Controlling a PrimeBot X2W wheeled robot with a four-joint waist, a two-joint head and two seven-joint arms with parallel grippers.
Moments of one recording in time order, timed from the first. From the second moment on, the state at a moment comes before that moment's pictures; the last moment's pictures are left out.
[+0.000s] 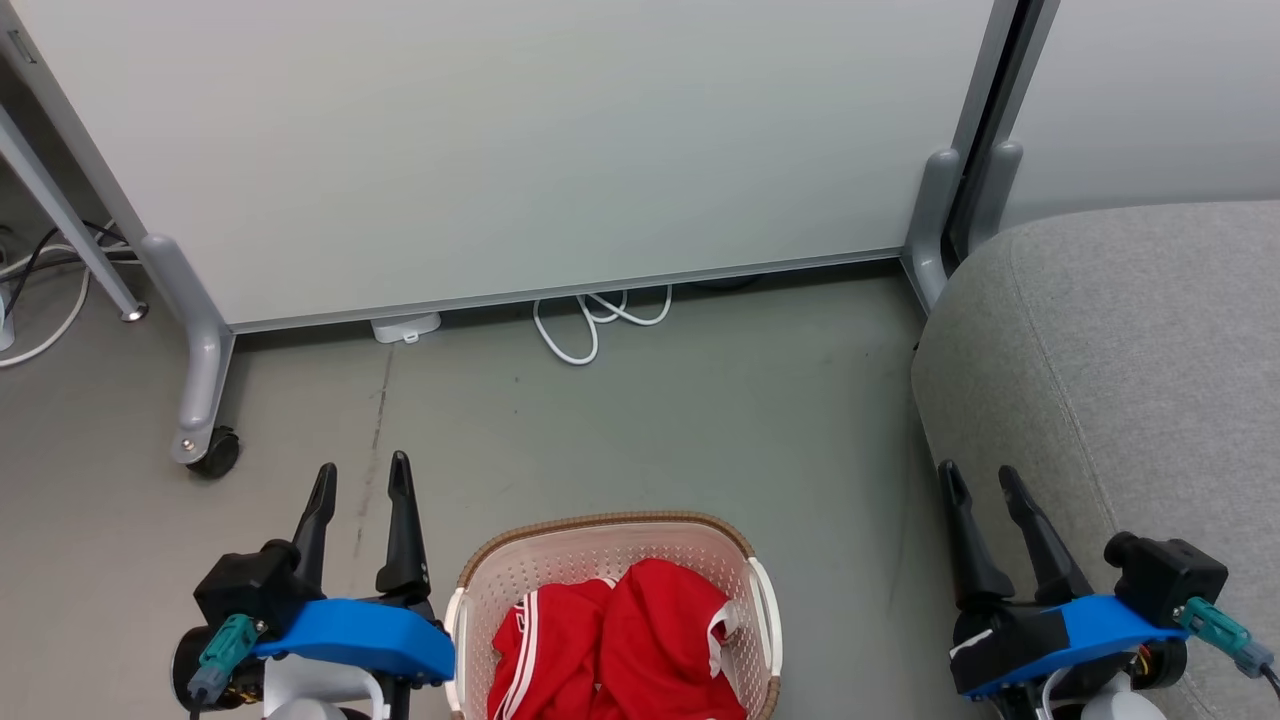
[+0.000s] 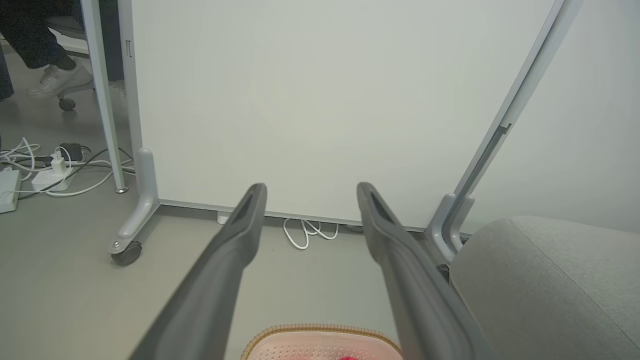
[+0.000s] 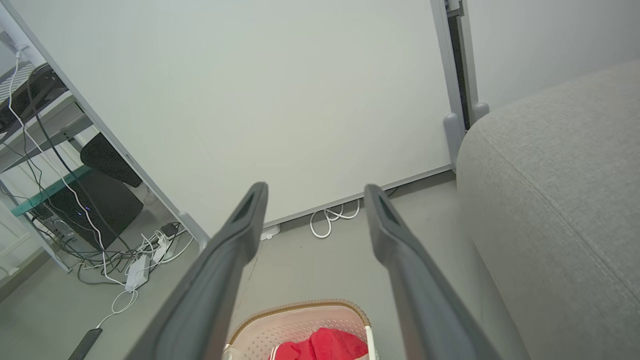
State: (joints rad) left arm -0.09 0.07 -0.12 0.25 -0.37 0.00 -0.18; right arm -0.09 -0.04 0.04 0.26 0.45 0.13 -0.18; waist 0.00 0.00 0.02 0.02
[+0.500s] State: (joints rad) left arm -0.09 0.07 -0.14 0.25 -0.24 -0.04 -0.21; right arm -0.10 -0.05 0.06 0.26 0.32 0.13 -0.21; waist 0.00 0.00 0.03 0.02
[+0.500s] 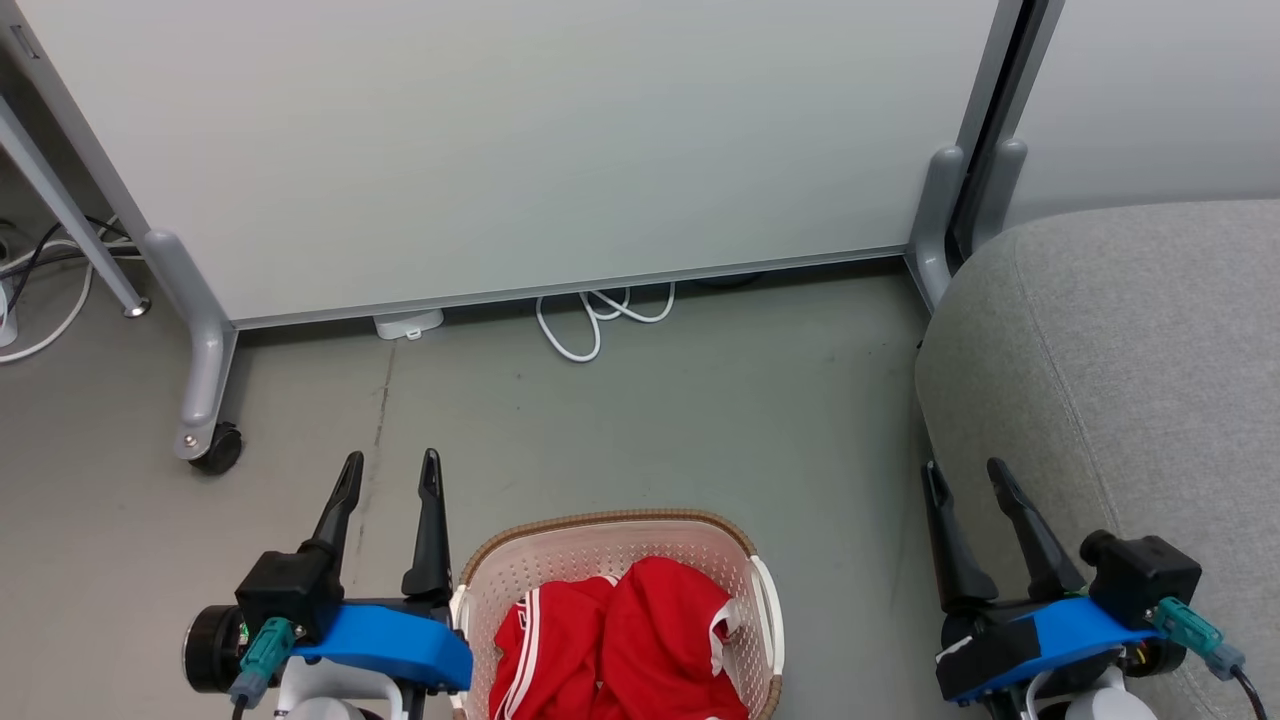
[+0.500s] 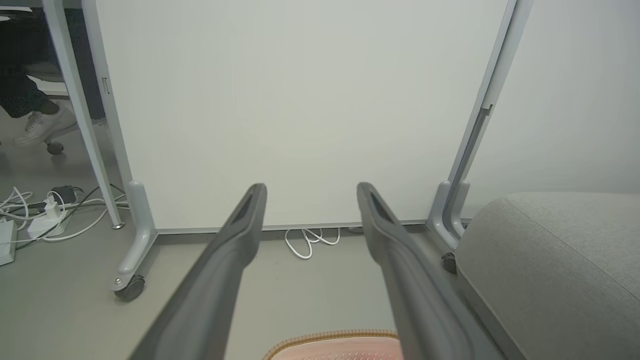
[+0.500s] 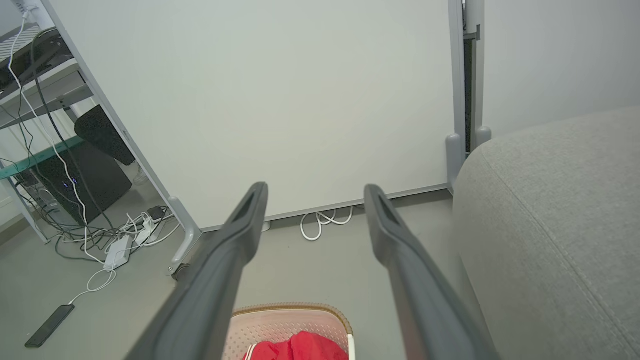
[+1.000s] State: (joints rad) left arm -0.09 0.06 -0.15 0.26 -0.13 -0.05 -0.24; right arm -0.10 -0.05 0.08 0.26 0.21 0.13 -0.24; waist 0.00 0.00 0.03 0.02
